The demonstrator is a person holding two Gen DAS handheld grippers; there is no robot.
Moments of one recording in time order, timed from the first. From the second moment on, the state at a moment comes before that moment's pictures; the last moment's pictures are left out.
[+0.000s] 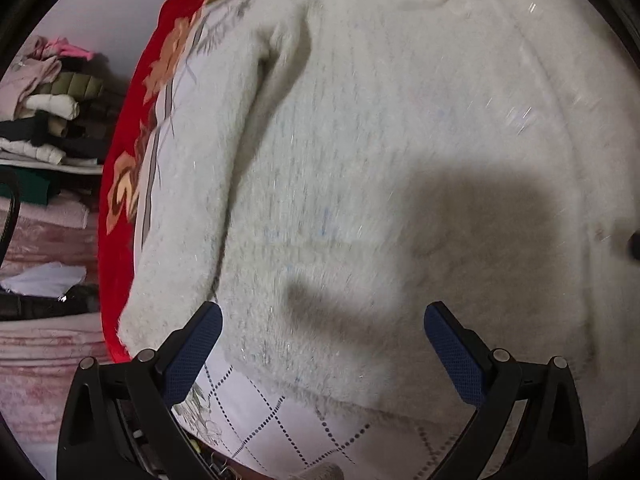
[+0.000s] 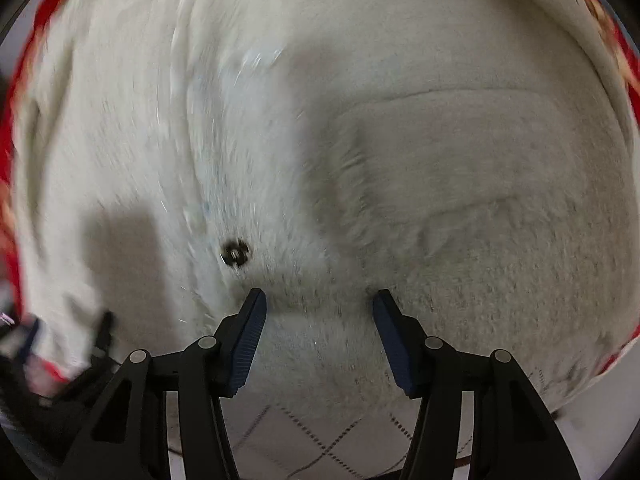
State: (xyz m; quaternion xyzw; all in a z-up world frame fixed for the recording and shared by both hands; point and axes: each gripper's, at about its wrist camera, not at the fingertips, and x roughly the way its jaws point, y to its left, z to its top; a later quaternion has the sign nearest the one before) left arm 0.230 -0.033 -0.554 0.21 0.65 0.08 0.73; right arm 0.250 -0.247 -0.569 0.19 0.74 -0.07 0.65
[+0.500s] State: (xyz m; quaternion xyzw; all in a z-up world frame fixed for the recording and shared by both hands) left arm 0.289 -0.209 -0.552 0.23 0.59 -0.02 0.77; right arm 0.044 -0.567 -0.544 0.43 0.54 -0.40 0.61
